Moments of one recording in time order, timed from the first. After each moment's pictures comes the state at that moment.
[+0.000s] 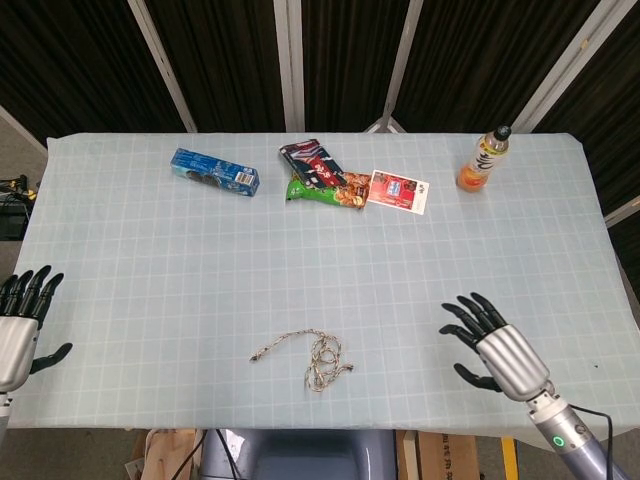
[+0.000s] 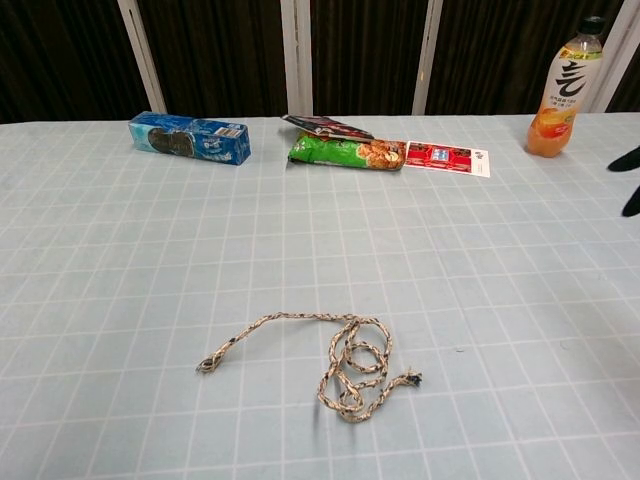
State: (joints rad) left arm -0.10 -1.16 -0.04 -1.57 1.55 1.54 0.17; right arm 0.28 -1.17 -0.04 -1.55 -1.87 1.38 0.18
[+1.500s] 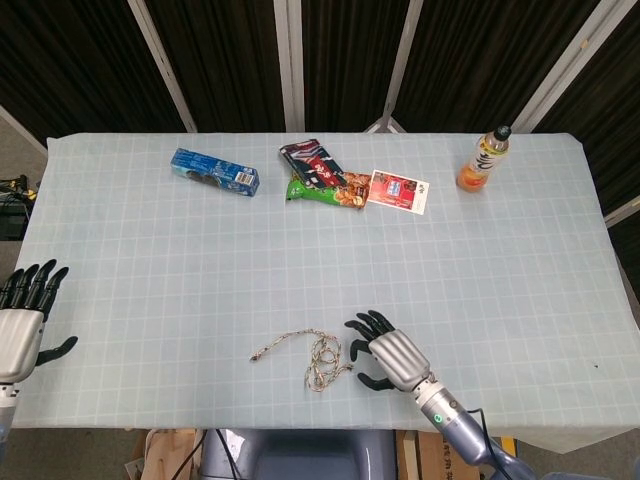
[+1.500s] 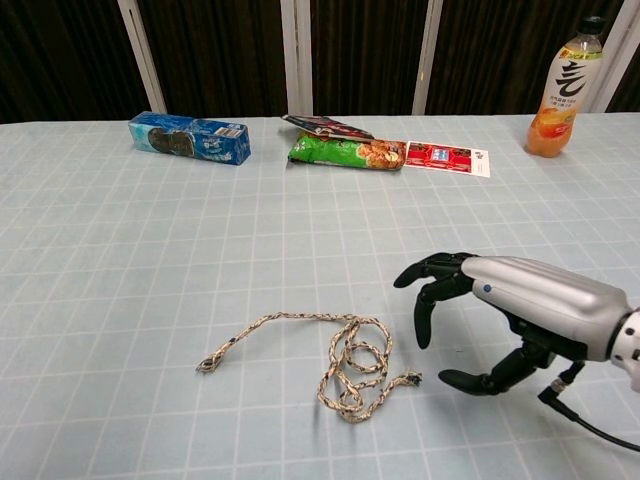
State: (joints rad) left arm -0.12 -1.18 -0.06 -1.56 1.52 1.51 0.16; right arm 0.46 -1.57 0.02 -1.60 -1.53 1.02 -0.08
